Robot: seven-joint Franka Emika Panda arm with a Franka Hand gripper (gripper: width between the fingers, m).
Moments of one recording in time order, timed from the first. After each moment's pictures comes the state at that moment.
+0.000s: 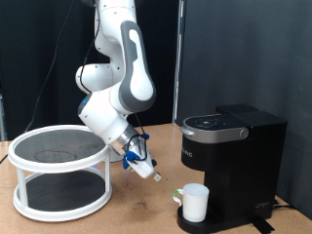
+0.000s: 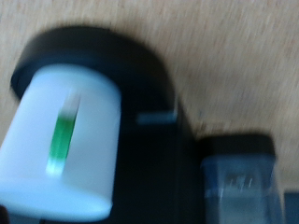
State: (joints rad) arm -0.03 0.02 -0.14 -2.62 1.30 2.30 1.37
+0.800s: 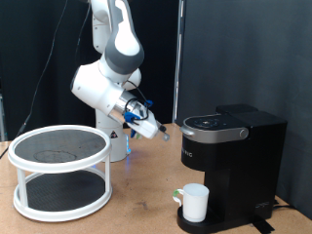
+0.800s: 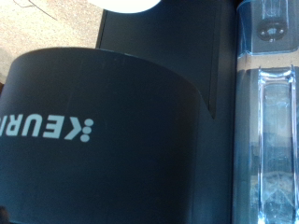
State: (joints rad) arm -0.07 -0.23 -0.16 -2.63 1.26 2.12 1.53
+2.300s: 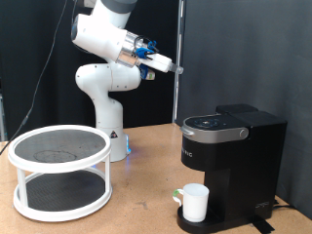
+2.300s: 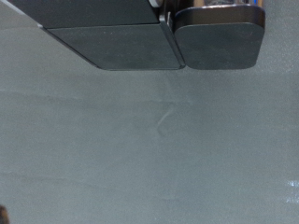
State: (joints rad) arm -0.07 -0.51 -0.17 -2.55 1.18 1.82 1.87
